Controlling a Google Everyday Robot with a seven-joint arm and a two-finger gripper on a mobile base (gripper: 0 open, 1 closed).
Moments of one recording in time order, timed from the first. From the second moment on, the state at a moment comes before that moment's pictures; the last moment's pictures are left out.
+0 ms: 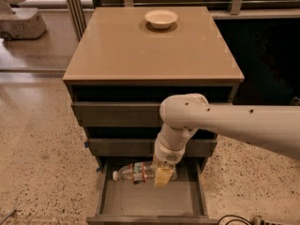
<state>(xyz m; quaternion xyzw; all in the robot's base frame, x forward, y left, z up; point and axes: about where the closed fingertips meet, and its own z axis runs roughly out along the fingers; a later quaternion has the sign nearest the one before) 0.436 -0.030 0.599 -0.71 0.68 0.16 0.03</state>
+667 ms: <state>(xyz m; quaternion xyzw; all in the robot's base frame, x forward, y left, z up) 0.432 -0.034 0.587 -0.70 0.71 0.13 0.03</state>
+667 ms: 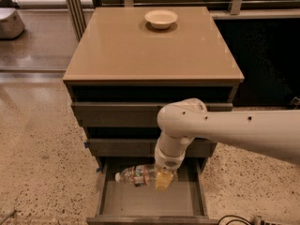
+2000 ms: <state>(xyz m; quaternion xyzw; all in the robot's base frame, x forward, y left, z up) 0.484 -0.039 0.443 -0.45 0.83 0.24 0.21</state>
